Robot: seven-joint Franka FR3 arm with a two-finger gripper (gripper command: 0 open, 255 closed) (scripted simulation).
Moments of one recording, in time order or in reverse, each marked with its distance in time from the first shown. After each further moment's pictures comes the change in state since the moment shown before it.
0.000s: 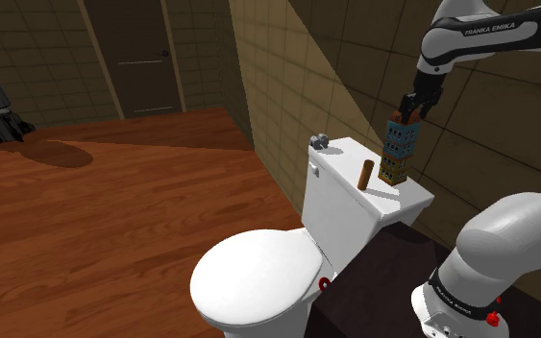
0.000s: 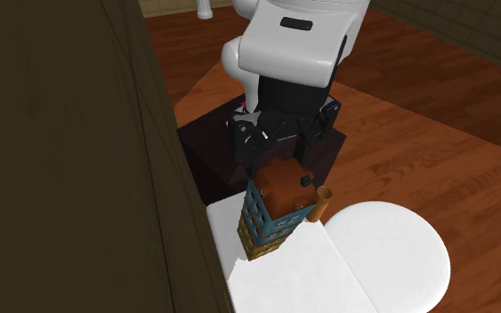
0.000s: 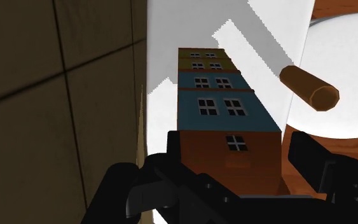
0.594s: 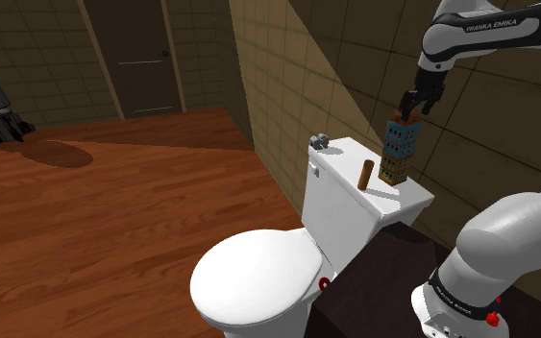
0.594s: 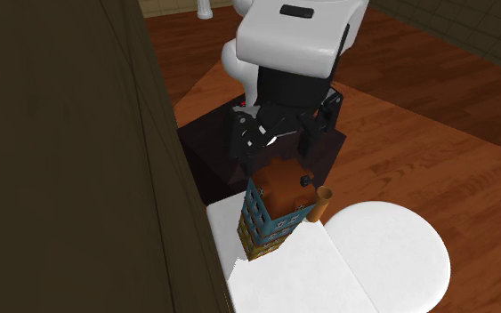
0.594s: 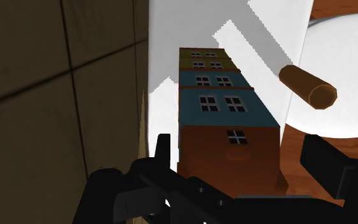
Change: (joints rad) arm 0.001 0.002 0.001 0.021 0.003 -0.021 -0.005
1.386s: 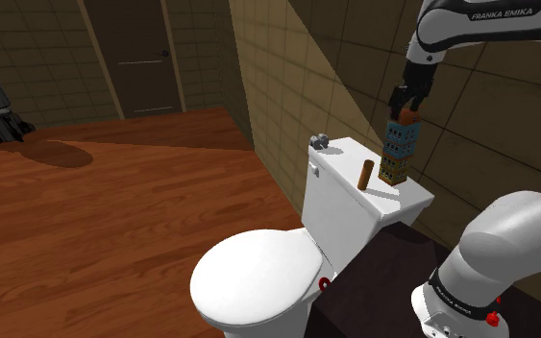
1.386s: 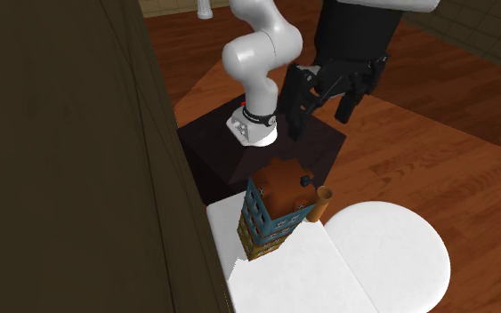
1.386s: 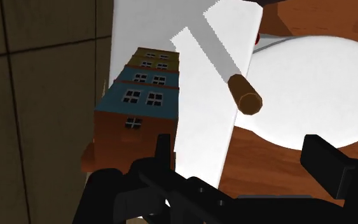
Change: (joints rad) arm 0.059 -0.084 0.110 -0.010 0.038 -0.111 0.030
